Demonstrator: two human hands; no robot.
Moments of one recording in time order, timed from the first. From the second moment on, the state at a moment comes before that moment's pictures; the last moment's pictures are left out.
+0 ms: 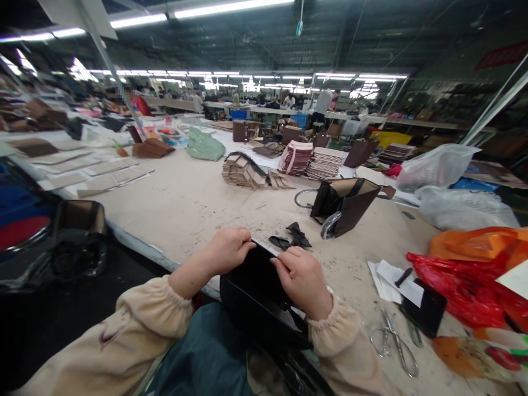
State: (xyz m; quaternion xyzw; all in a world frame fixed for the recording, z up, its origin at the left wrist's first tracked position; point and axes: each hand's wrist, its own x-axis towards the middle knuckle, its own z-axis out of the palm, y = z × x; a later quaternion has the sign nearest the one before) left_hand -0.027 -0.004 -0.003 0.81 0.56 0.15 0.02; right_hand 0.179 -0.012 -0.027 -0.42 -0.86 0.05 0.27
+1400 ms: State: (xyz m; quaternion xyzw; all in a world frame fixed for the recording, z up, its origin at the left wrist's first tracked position) left_hand -0.052 -0.028 0.003 0.85 0.45 0.24 0.17; right_hand 0.197 -0.015 -0.026 -0.42 -0.87 -0.10 0.23
